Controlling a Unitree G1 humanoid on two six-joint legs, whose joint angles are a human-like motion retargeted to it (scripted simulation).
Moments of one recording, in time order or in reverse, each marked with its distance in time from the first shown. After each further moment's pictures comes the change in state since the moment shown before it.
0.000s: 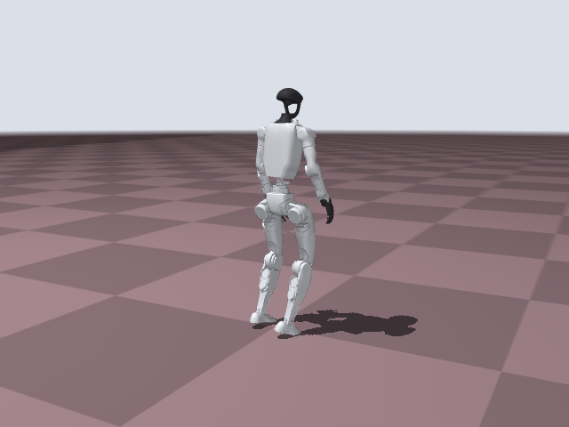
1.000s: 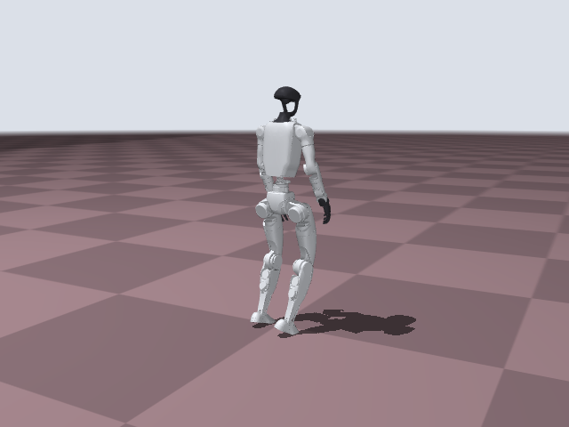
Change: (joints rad) left arm -0.031 -0.031 -0.056 0.014 0.021 -0.014 -0.023; right arm 0.015 0.027 0.039 0.064 -0.025 -0.006 0.022; waist 0.012 -0.009 -0.021; left_leg 0.072 -0.016 -0.003 -0.088 0.129 -0.014; right_leg 0.019 -0.009 -0.002 0.012 0.118 0.007
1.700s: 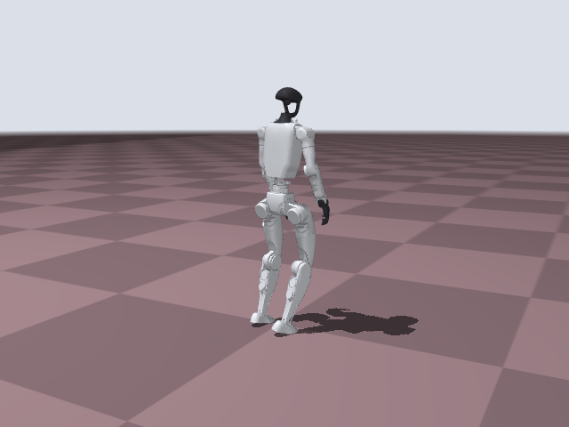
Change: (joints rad) left arm -0.070 0.024 -0.012 -0.034 0.065 0.018 -0.010; right arm -0.034 0.022 0.010 0.010 -0.015 0.025 0.012; waist 0.006 -0.011 0.000; left_leg 0.005 -0.026 -0.035 -0.080 0.030 -0.013; right_leg -0.006 -0.020 -0.047 -0.017 -0.107 -0.060
